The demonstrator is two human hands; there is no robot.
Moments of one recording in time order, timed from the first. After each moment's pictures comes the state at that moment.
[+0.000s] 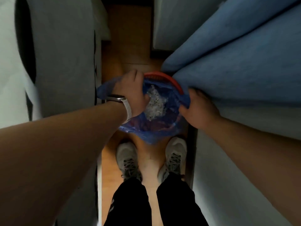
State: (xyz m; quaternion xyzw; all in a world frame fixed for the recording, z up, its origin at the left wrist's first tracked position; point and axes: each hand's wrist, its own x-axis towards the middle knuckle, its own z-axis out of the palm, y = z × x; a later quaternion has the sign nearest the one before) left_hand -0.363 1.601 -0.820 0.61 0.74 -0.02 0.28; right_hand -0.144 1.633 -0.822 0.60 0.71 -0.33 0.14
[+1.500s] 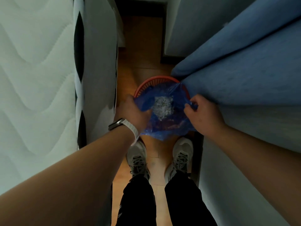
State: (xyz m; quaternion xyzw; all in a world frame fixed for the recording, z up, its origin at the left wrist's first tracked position) left_hand -0.366 1.538 -0.767 0.31 0.87 0.06 0.38; right_hand -0.163 1.608 -0.775 0.61 0.68 -0.41 0.00
